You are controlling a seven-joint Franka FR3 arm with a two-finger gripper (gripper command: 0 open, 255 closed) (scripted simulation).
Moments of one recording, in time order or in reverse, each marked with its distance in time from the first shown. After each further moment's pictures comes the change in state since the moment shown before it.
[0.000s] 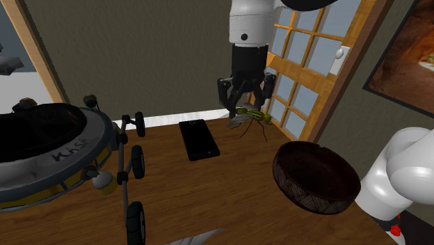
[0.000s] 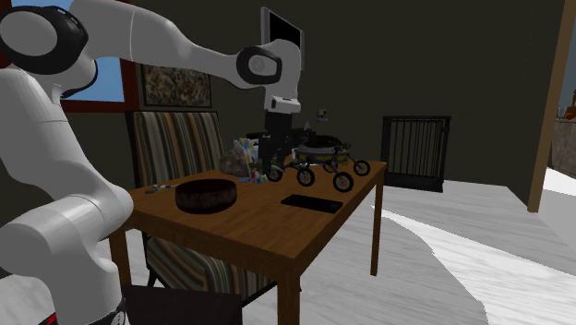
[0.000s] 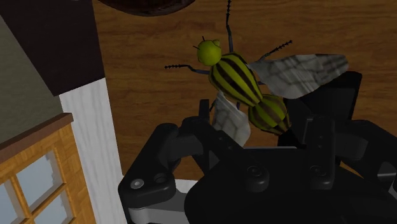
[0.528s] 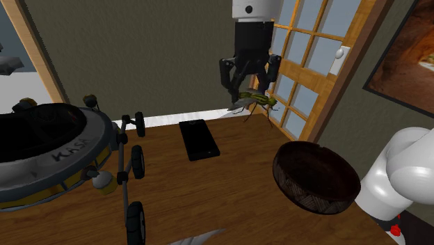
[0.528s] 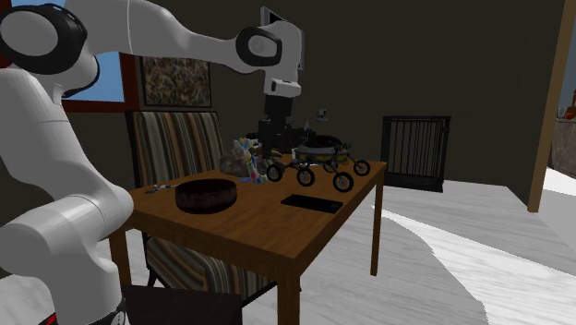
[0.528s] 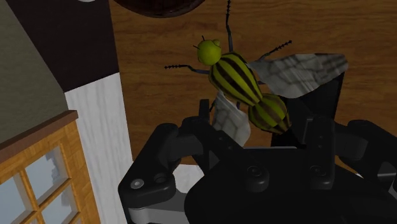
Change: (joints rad) arm -0.006 0.009 -0.009 0.116 -0.008 -0.108 0.006
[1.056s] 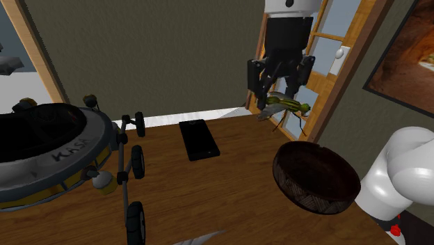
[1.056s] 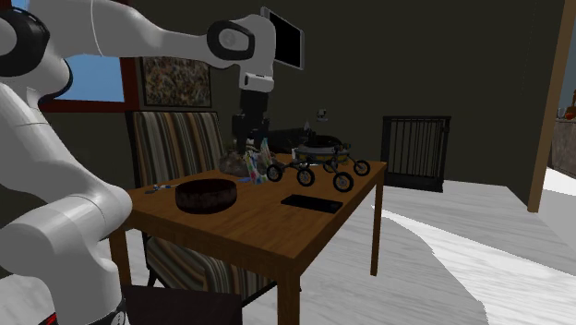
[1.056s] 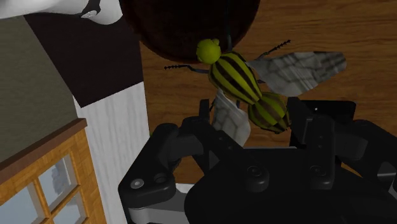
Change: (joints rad) arm 0.039 -0.192 -0.023 -0.119 0.069 -0.063 -0.004
